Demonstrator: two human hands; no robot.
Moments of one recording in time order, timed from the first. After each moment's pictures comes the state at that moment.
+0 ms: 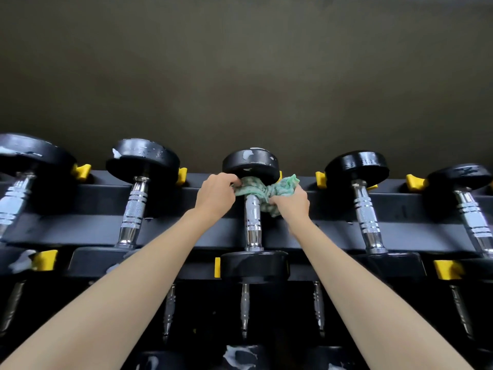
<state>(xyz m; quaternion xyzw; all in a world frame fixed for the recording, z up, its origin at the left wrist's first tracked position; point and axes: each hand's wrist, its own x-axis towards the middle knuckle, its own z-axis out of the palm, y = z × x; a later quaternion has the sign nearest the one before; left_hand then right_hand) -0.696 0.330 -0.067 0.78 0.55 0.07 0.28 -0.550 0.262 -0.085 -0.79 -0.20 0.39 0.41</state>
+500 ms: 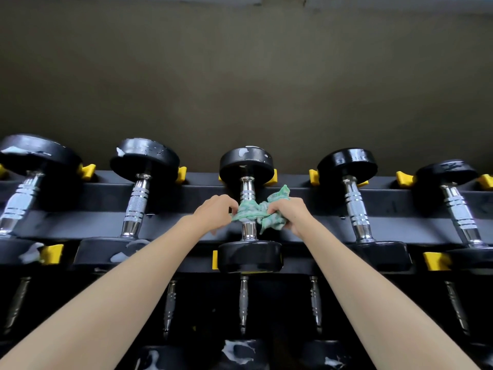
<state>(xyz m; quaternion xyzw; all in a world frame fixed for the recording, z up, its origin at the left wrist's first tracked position) -0.710 0.298 -0.053 0.78 0.49 -0.13 0.36 -0.540 0.244 -0.089 -0.76 -0.12 0.54 0.35</state>
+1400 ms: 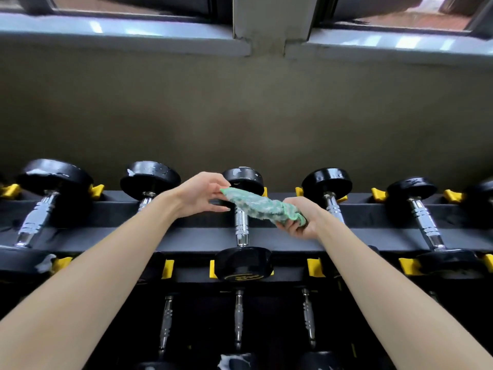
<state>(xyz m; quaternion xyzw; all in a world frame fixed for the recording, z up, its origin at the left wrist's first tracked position) -0.725 0.313 0.038 0.48 0.42 0.10 0.77 -0.509 0.217 -0.004 -0.60 -0.04 0.72 0.34</state>
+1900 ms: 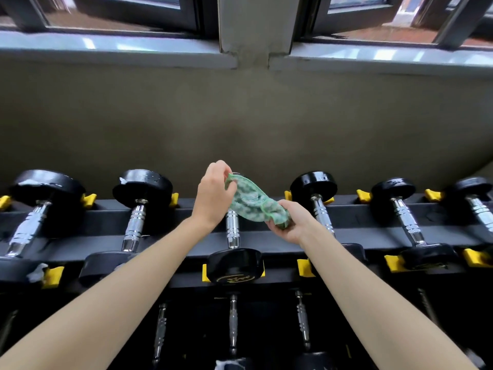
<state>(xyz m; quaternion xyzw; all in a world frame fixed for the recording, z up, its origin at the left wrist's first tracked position) -0.680 0.272 0.033 0.78 0.45 0.35 0.25 -0.530 0.194 0.015 -0.57 0.04 0.64 0.51</state>
